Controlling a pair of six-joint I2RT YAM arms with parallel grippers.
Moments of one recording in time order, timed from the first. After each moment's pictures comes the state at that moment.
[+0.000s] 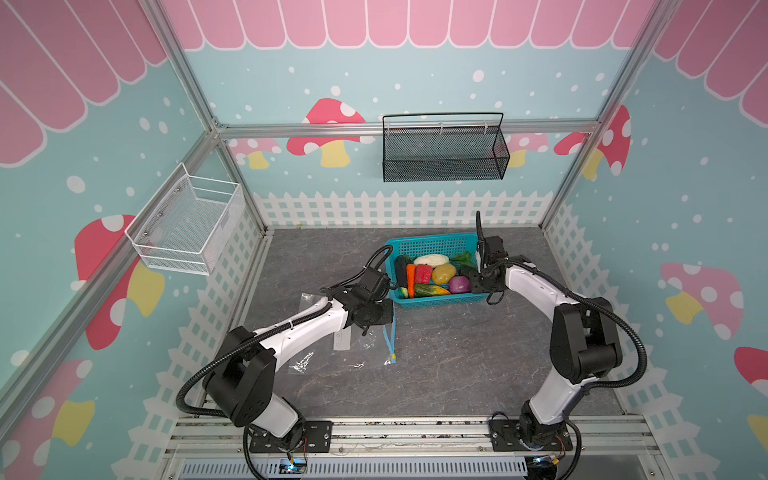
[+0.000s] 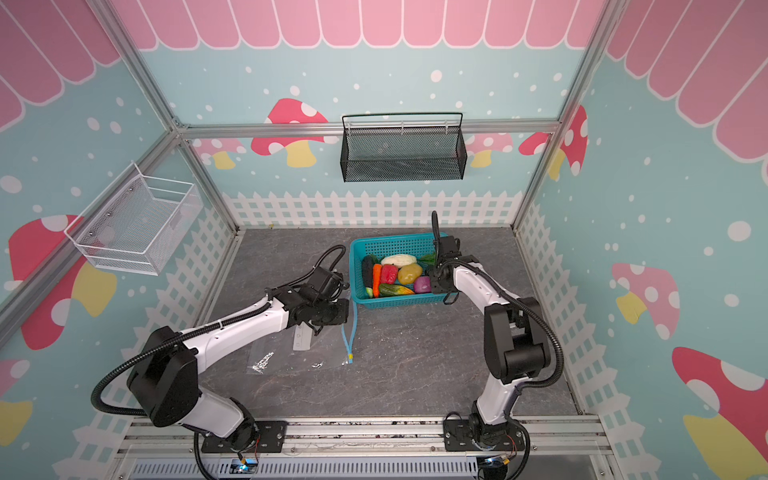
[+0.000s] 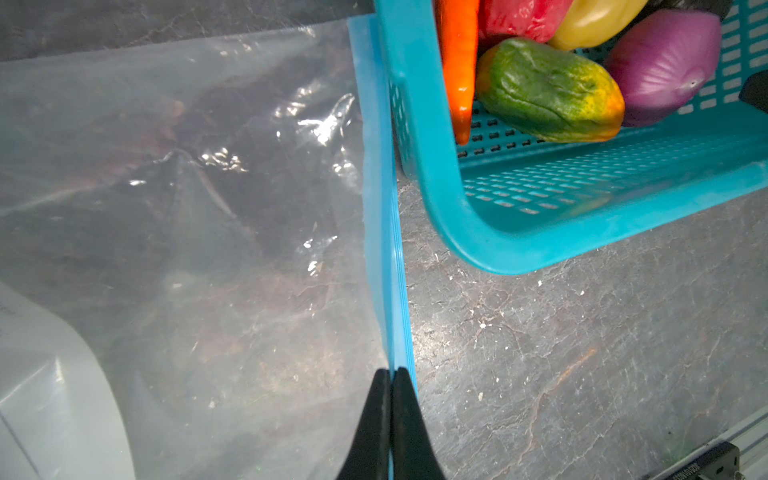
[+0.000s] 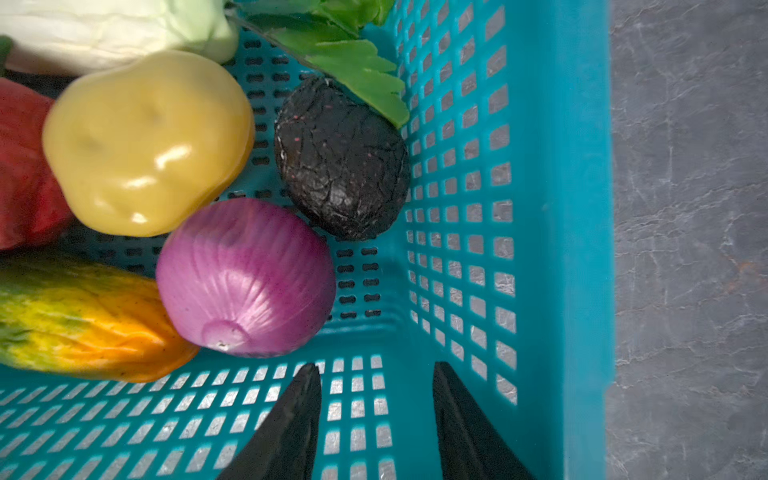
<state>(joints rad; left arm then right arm) -0.64 1.54 1.07 -0.57 0.06 -0.63 0.22 1.74 1.26 -0.65 0.13 0.12</state>
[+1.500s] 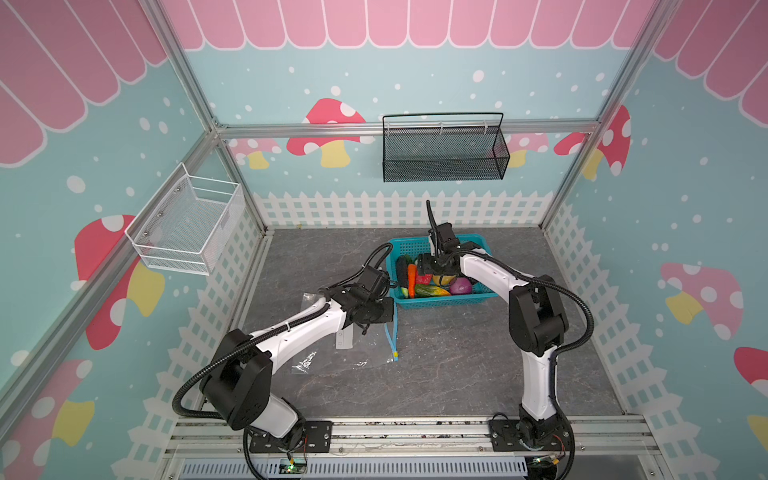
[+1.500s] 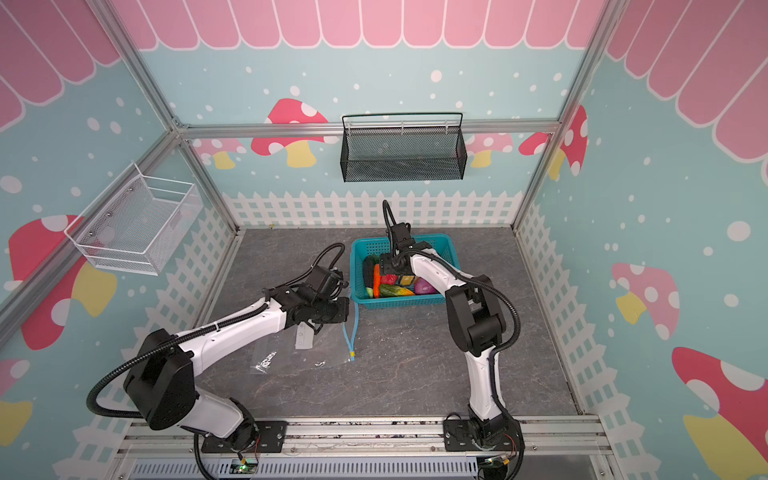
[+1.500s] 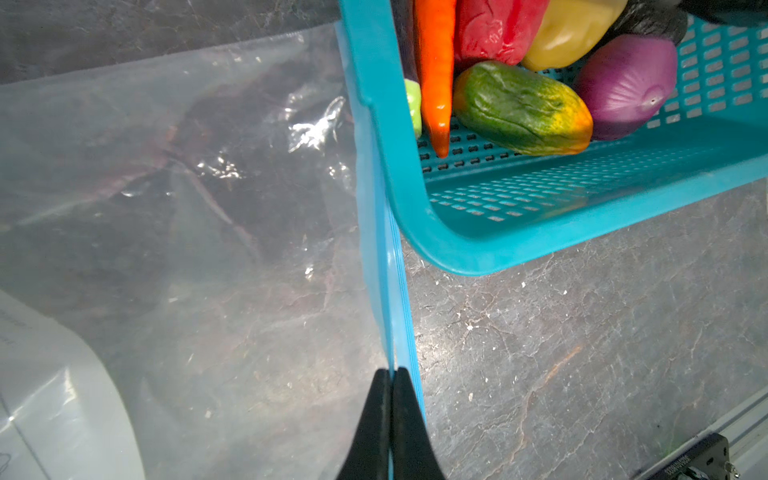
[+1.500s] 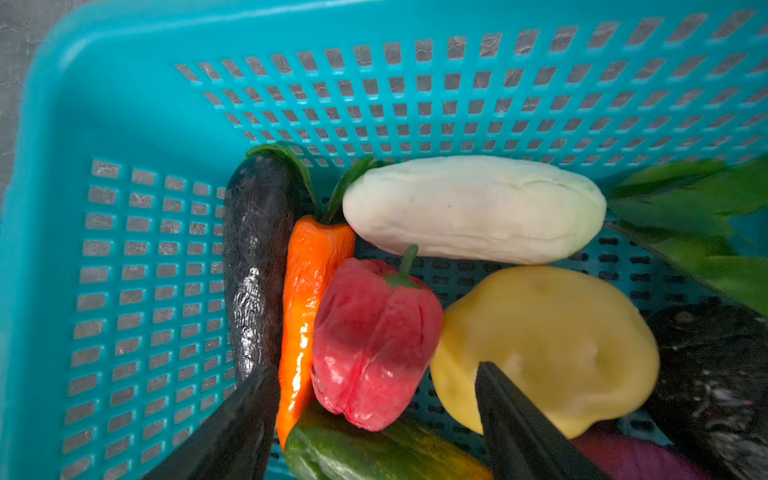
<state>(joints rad) -0.64 1.52 1.07 -0.55 0.06 -0.61 0.45 2.07 1.68 -0.58 0.01 0.36</state>
